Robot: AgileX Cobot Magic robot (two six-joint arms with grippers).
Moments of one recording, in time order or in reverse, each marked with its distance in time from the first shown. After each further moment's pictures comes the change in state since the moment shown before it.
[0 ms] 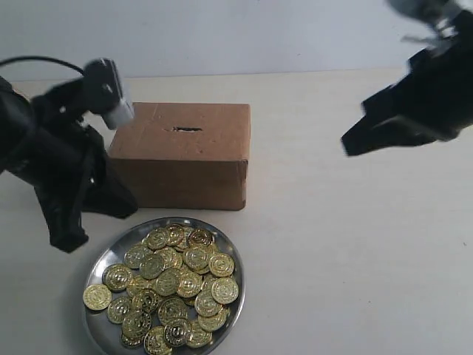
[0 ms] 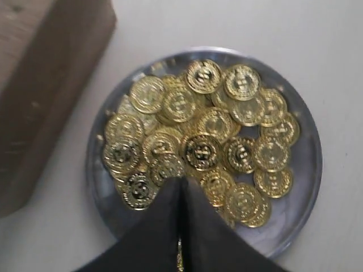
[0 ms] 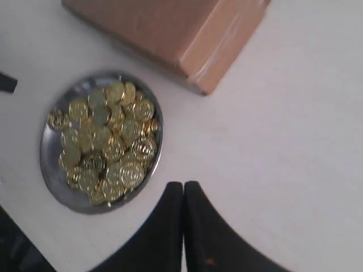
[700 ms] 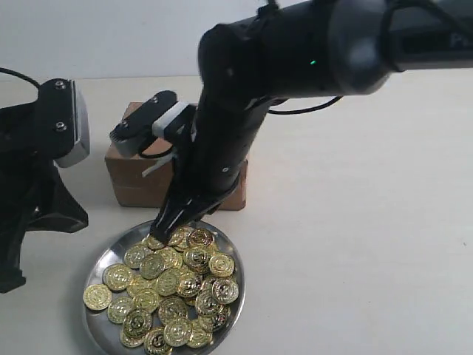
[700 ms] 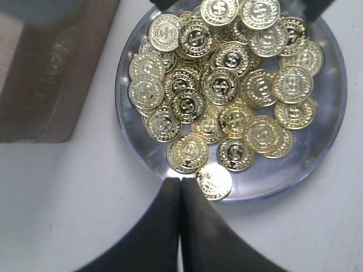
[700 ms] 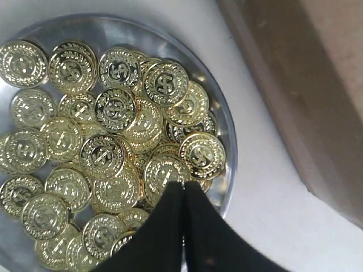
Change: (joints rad) left arm -0.023 -0.235 0.133 0.237 -0.033 -0.106; right arm 0.642 0.567 -0.450 -0.589 -0.123 0.387
